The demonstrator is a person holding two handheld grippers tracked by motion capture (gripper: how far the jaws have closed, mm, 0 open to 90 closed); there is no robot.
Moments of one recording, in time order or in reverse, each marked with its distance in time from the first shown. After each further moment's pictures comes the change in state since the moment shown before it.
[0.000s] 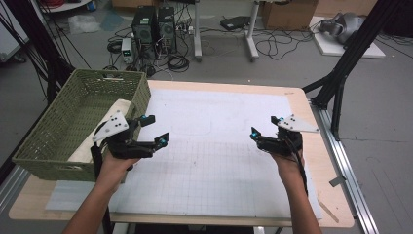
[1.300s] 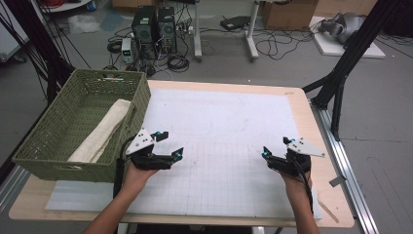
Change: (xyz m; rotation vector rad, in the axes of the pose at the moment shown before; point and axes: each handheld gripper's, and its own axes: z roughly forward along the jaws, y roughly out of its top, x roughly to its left) left arm -0.003 -0.070 0.036 0.100 0.060 -0.012; right arm -0.013 -0.070 -0.016 0.066 -0.100 0.017
